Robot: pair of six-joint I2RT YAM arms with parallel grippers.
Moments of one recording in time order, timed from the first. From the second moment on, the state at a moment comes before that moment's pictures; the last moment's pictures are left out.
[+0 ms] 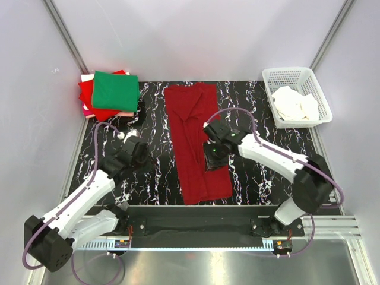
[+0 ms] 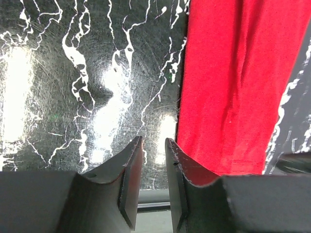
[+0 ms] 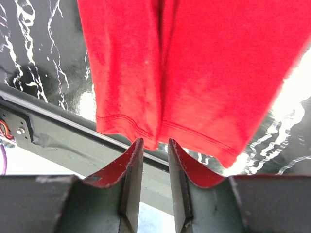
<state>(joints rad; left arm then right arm) -0.53 0.93 0.74 -0.71 -0.14 -0.88 0.78 1.60 1.22 -0.81 -0.13 0.58</state>
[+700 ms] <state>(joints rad) -0.74 1.77 1.04 -0.33 -0.02 -0.84 0.54 1.89 1.30 -0.69 -0.23 0.45</state>
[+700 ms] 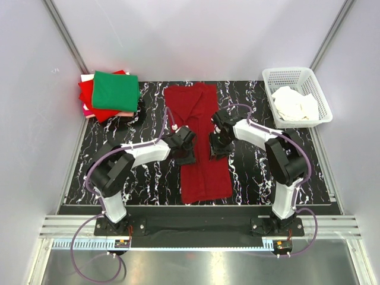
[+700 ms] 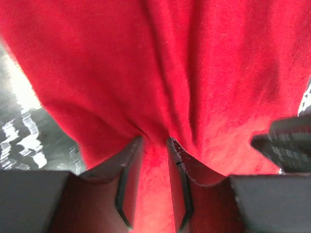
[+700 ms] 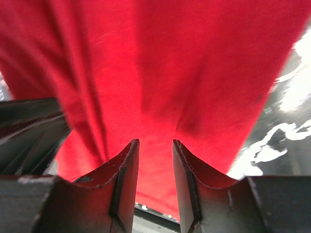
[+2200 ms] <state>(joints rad) -0.91 0.98 0.49 -0.70 -0.16 -1.04 0.49 1.13 0.59 -0.62 -0.45 0.63</state>
